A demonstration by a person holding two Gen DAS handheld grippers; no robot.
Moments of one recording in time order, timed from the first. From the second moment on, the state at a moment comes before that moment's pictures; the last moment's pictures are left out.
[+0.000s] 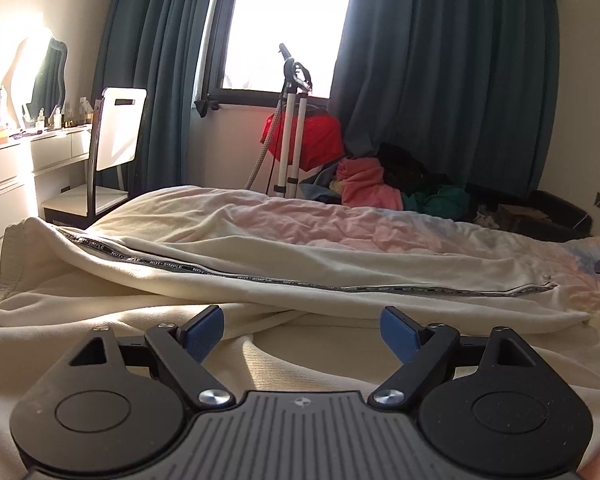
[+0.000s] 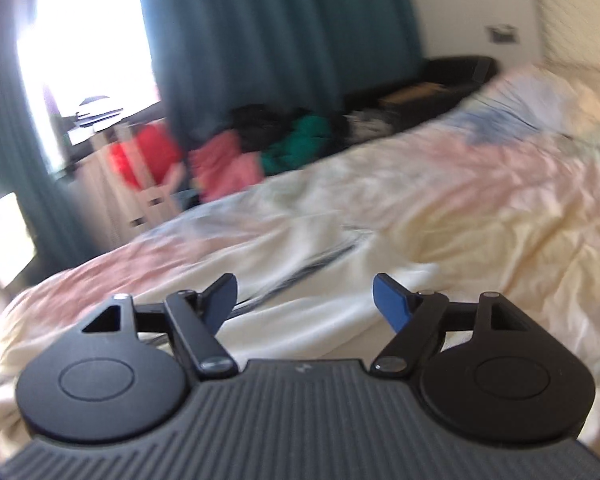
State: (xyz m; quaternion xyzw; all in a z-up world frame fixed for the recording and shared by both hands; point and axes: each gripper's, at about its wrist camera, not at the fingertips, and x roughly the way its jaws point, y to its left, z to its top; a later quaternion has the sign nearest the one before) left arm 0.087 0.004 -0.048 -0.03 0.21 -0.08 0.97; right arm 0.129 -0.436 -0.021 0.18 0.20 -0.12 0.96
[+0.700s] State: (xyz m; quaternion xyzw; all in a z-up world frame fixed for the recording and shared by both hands) left arm 0.023 0.008 -0.048 -0.04 0.23 -0.08 0.97; right arm 0.049 -0.330 -0.025 0.14 0.20 -0.07 0.97
